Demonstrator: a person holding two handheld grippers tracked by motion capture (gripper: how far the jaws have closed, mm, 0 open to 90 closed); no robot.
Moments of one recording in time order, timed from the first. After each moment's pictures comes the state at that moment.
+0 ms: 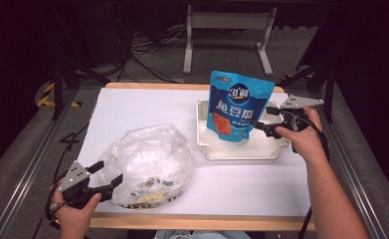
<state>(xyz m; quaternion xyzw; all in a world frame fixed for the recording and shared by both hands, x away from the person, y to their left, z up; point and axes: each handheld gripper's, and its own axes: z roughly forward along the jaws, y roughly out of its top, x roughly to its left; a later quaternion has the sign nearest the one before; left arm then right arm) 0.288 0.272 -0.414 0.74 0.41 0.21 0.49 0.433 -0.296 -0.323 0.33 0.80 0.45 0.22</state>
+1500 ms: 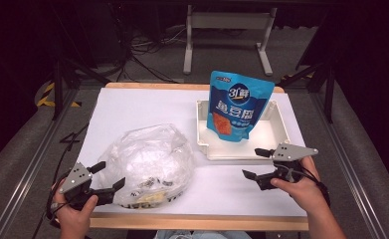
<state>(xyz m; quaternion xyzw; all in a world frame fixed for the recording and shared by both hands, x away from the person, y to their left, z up) 0.287 0.270 -0.413 0.75 0.38 0.21 0.50 0.324 -0.258 -0.362 0.27 0.83 0.45 0.18</state>
